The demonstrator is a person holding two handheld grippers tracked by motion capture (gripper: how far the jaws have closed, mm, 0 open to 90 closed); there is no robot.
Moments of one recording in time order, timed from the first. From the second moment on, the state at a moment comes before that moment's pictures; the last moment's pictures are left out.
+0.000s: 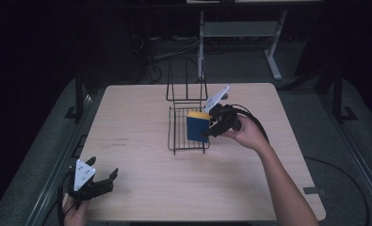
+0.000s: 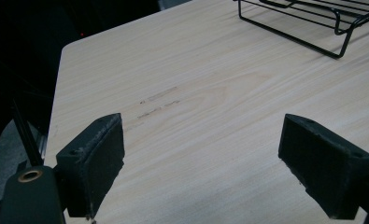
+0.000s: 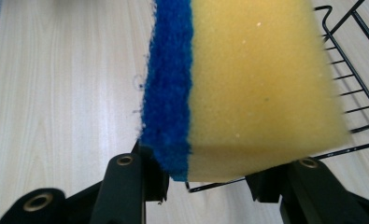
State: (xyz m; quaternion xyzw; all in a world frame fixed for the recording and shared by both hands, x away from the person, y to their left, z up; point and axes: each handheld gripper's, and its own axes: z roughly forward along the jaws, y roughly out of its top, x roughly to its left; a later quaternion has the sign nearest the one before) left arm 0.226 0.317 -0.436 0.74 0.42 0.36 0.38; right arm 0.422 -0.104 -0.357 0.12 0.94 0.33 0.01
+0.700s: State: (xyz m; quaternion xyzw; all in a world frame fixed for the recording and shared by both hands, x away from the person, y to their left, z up) left arm 0.227 0.320 -0.436 0.74 0.42 0.36 0.39; right arm 0.466 -0.101 -0.377 0.15 0.92 0.35 0.01
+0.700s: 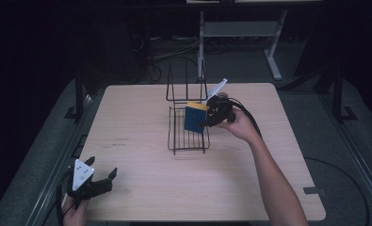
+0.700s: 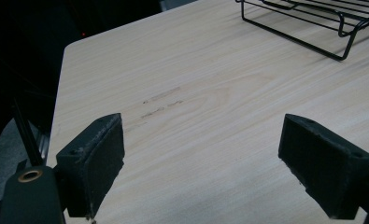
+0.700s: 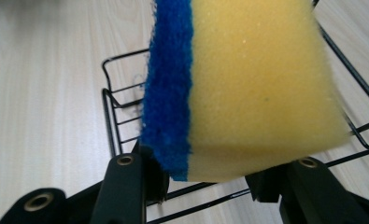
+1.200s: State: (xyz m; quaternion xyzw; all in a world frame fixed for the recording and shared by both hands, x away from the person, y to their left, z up) left arm 0.228 0.318 -0.436 0.74 0.42 0.36 0.39; right arm 0.476 -0.093 -0.399 0.16 0.93 0.33 0.02
